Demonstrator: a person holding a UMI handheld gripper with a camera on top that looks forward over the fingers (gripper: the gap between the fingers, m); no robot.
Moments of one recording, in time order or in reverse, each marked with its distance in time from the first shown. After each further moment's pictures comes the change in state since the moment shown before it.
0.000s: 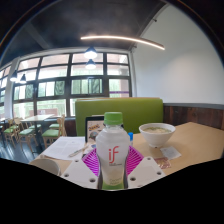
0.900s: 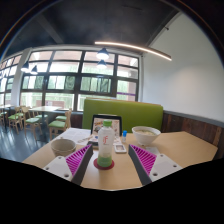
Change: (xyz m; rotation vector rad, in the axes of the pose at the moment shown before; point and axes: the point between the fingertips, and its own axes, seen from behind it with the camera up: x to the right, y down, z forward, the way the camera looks) arm 0.021 -0.021 -0.158 -0.015 -0.062 -0.132
